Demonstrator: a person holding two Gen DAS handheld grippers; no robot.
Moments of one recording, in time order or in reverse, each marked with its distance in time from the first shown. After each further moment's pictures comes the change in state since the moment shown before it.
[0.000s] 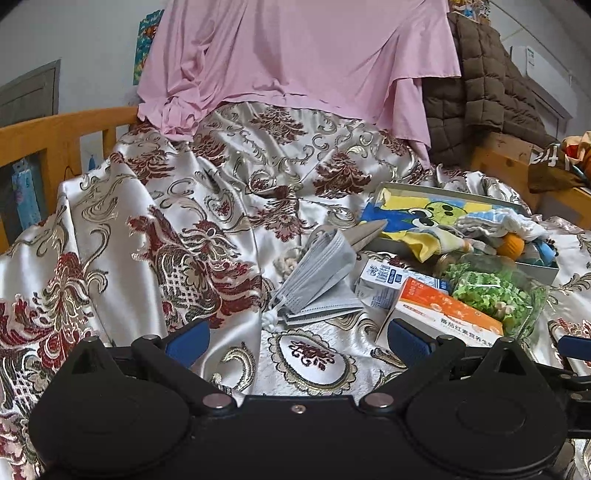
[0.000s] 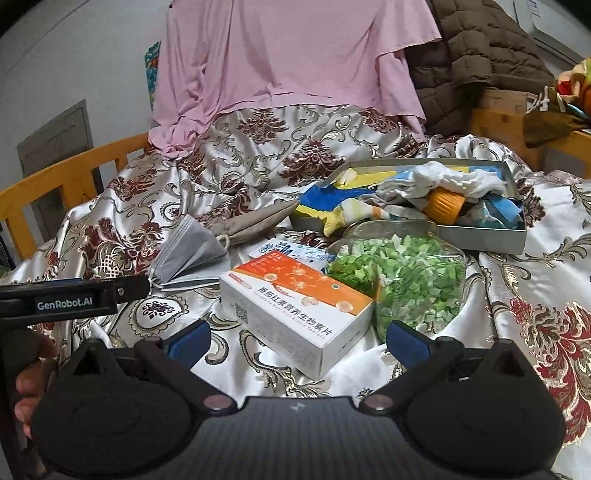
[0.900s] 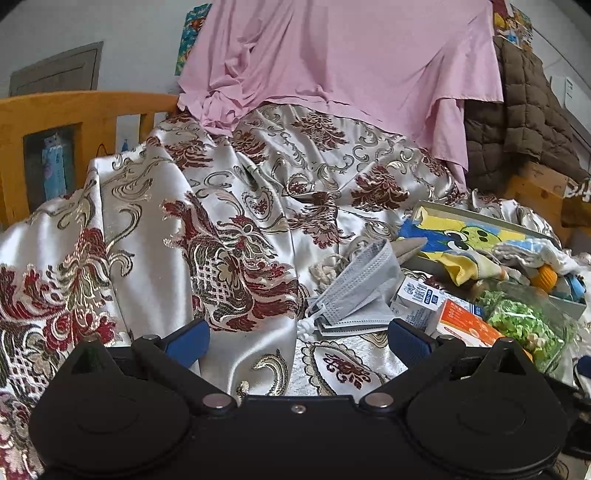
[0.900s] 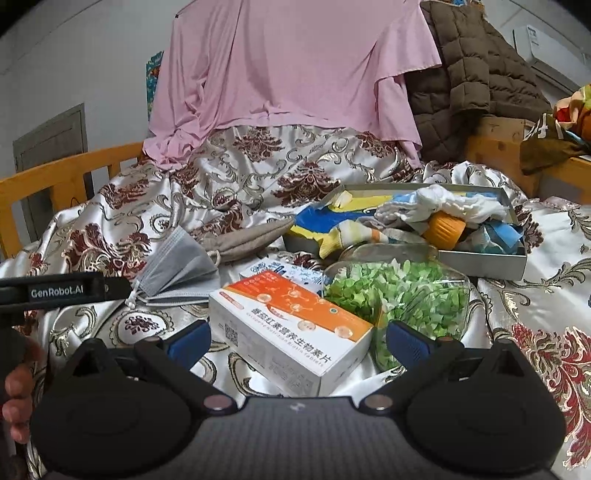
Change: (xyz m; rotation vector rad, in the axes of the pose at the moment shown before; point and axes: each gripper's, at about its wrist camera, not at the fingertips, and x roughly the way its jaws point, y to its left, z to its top) left arm 0.015 0.018 -0.004 -0.128 -0.035 0.075; right arm 0.017 0.008 -0.001 -0.045 -0.082 -0.050
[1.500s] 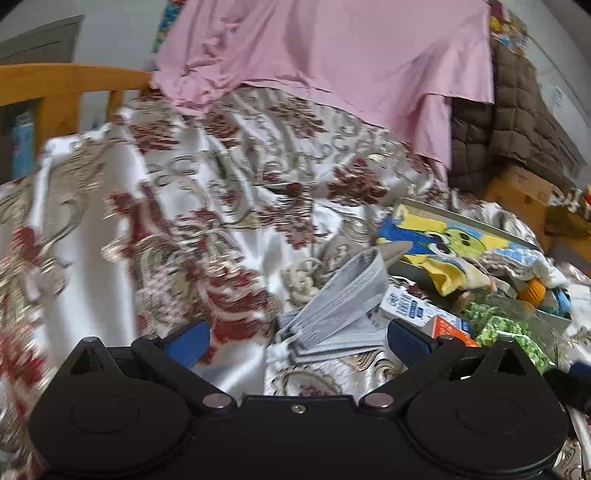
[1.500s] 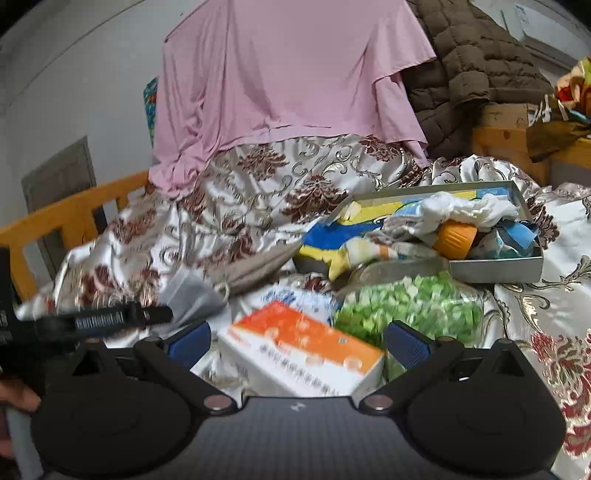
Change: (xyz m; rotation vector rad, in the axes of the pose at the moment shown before) left arm 0.047 0.001 0.016 -0.018 0.041 -0.131; right arm 0.009 -0.022 0.025 0.117 -0.030 0.088
